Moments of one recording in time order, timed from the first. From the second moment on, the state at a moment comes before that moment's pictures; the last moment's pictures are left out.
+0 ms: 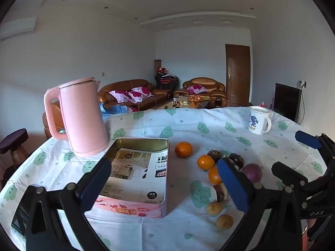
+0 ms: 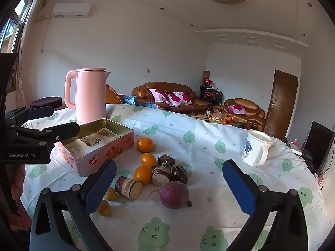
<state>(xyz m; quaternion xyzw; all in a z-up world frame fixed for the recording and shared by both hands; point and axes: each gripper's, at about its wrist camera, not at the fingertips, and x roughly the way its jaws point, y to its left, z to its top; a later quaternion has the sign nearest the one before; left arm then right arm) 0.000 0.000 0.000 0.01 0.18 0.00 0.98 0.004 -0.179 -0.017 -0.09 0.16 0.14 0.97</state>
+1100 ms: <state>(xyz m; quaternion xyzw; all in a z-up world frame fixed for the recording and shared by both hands) 0.000 -0.003 -0.006 0.01 0.19 -0.01 0.98 0.002 -0.183 -0.020 -0.08 0.16 0.14 0.97</state>
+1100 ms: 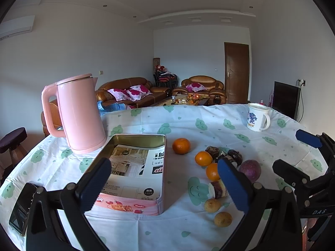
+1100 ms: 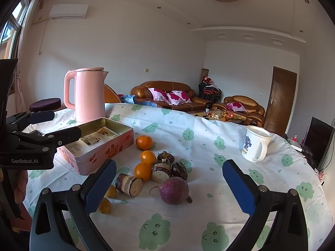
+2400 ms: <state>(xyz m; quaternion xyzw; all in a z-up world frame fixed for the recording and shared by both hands) 0.001 -0.003 -0.013 0.01 0.20 -0.01 0.98 0.000 -0.179 -0.030 -0.07 0.18 0.14 0.97</state>
